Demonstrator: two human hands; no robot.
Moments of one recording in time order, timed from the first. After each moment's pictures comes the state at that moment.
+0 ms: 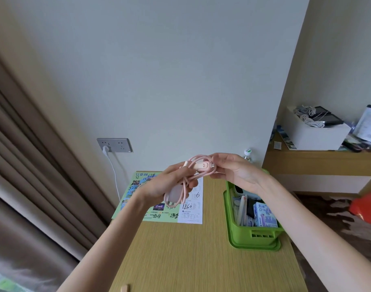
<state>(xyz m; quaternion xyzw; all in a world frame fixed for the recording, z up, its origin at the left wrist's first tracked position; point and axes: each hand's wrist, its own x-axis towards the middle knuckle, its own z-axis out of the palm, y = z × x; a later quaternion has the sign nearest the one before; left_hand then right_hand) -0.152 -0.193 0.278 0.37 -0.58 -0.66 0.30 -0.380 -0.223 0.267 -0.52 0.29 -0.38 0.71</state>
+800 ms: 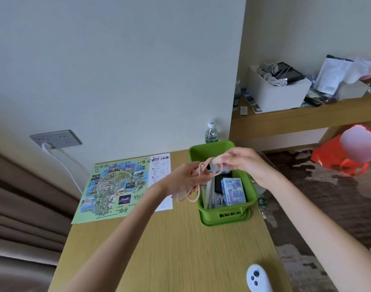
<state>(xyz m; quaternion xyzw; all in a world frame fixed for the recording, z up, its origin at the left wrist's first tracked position) -0.289 -0.248 0.193 0.41 -0.77 -0.49 0.10 -0.514 -0.221 0.184 -0.51 0.55 -0.40 0.52</state>
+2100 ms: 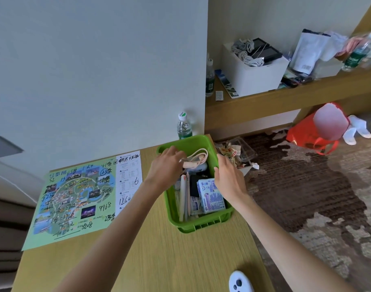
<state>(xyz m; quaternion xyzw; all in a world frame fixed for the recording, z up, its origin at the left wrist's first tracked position) -0.357 -0.330 0.110 0.43 -0.90 -0.07 0.09 -0.540 -0.243 0.061 -0.59 0.78 -0.19 0.10</state>
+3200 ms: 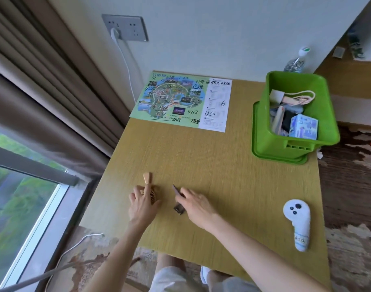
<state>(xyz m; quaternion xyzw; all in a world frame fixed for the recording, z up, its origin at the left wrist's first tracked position) -0.028 0.028 -0.032 0.82 -0.52 -0.26 0.00 -0.219 0.000 -0.040 -0.89 0.40 0.02 0.23</state>
